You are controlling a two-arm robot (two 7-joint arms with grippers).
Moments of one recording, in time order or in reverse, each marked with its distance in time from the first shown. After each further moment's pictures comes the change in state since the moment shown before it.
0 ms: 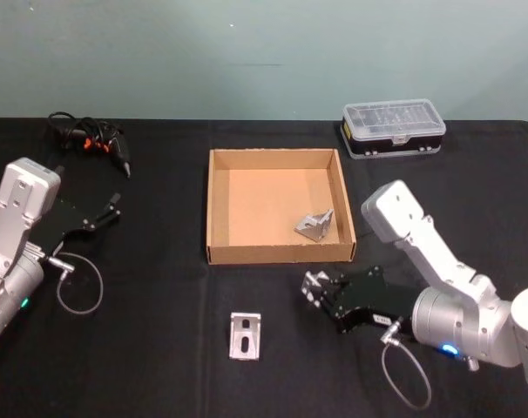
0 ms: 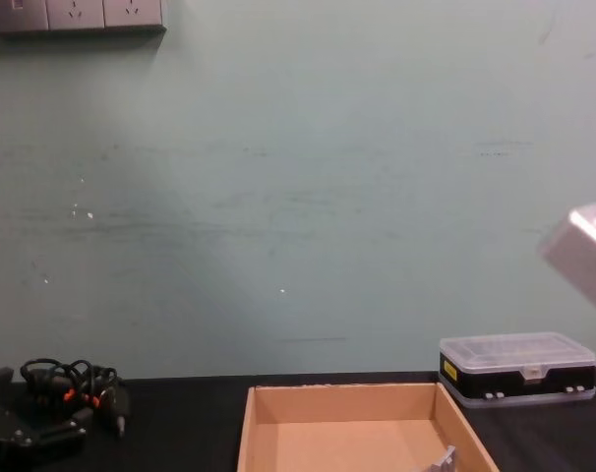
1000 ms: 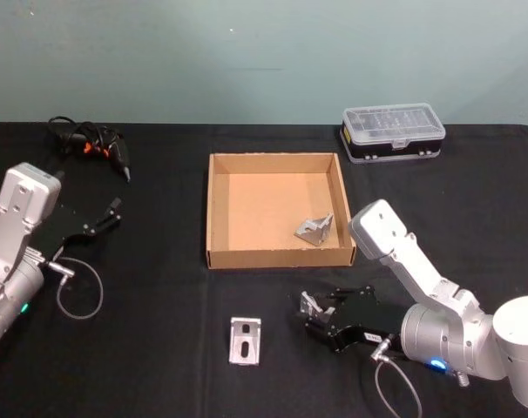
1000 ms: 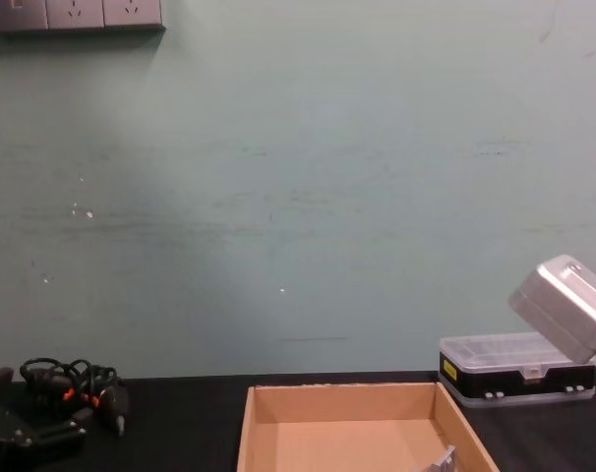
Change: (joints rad) left arm 0.000 0.000 0.000 0.000 0.000 0.000 0.000; right arm 0.021 -0.015 -0.047 0.053 -0.003 0.022 -0.008
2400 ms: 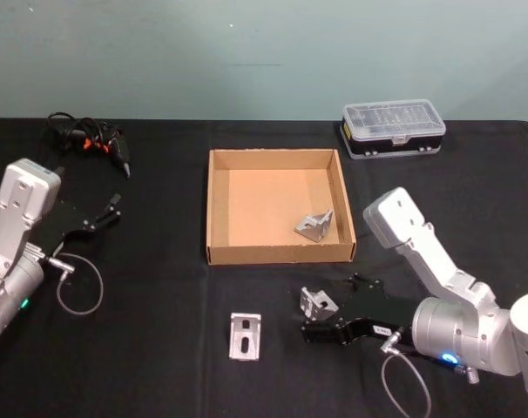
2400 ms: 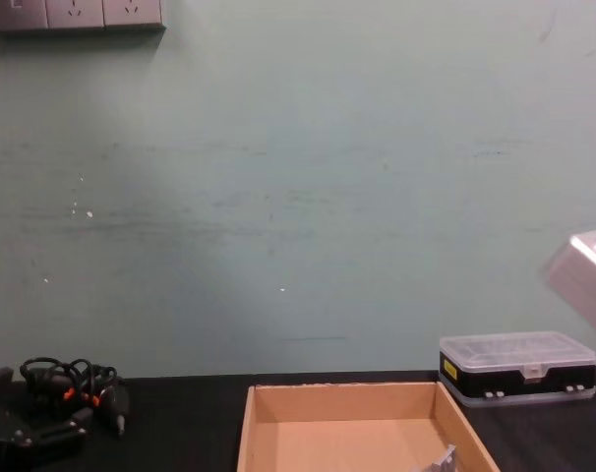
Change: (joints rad) left arm 0.000 0.000 0.000 0.000 0.000 0.000 0.000; right arm -0.018 0.036 0.019 -0.045 0.086 0.020 -0.027
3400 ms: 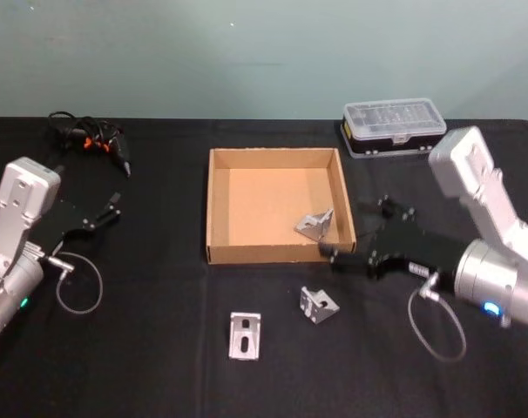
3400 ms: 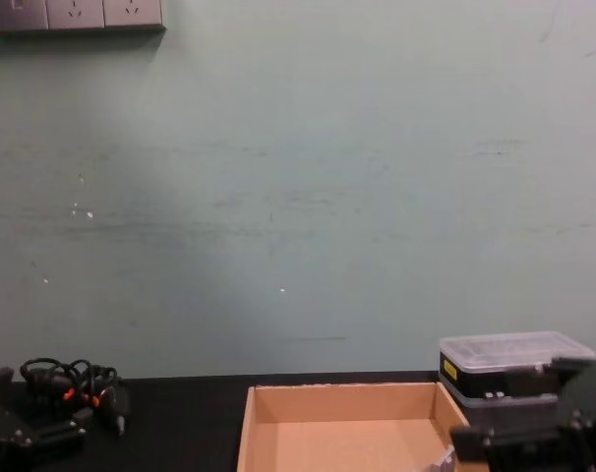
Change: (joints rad) left arm 0.000 0.000 0.000 0.000 0.000 0.000 0.000; right arm 0.005 0.052 0.111 -0.014 -0.009 -0.247 0.073
